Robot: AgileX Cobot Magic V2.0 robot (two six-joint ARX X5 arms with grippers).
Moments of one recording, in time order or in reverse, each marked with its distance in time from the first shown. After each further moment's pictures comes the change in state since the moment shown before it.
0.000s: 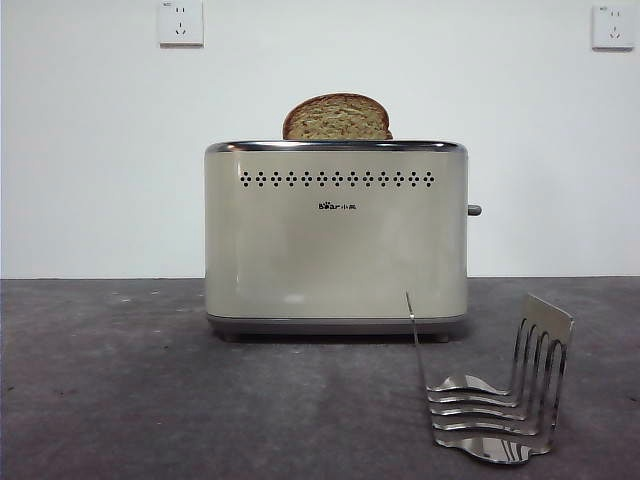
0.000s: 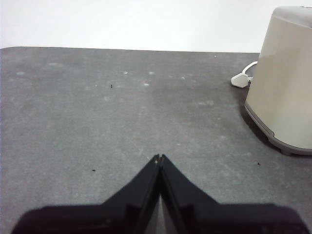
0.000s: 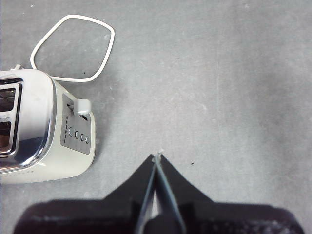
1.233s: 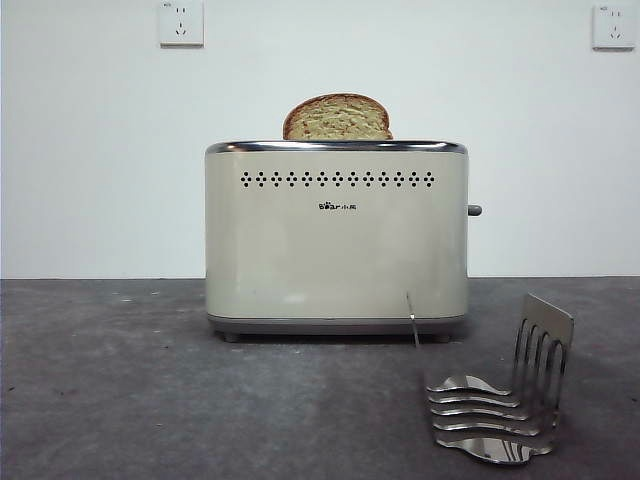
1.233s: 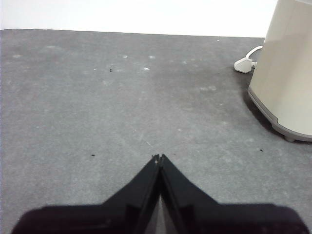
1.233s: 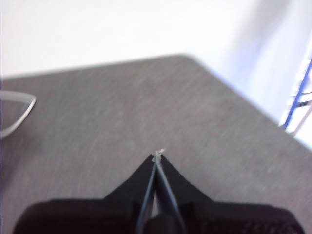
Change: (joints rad) left arm 0.000 0.062 0.000 0.005 0.000 -0.003; right arm -0.006 -1.051 -1.372 0.908 0.330 -0.043
